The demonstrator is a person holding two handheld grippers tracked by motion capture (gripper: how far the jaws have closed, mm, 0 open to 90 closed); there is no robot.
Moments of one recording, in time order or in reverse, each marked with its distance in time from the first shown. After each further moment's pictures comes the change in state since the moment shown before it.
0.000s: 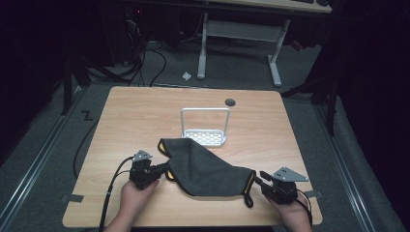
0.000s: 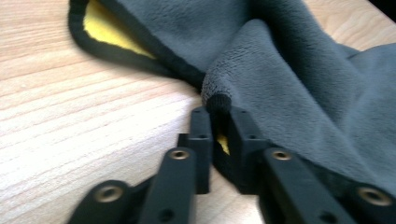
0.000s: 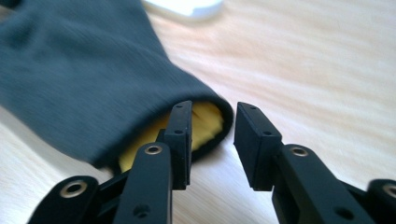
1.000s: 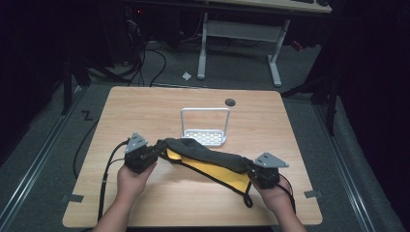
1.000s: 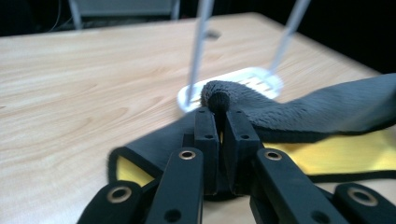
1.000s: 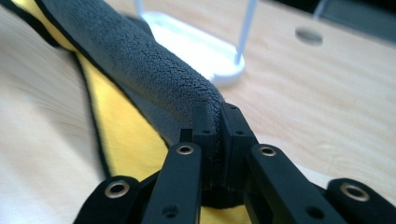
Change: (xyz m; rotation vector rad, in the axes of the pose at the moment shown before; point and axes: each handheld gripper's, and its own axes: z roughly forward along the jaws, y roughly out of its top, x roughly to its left) left arm 0.001 0.063 0.000 -0.146 0.103 0.174; right arm 0.013 0.045 0.047 -0.015 -0.030 -0.078
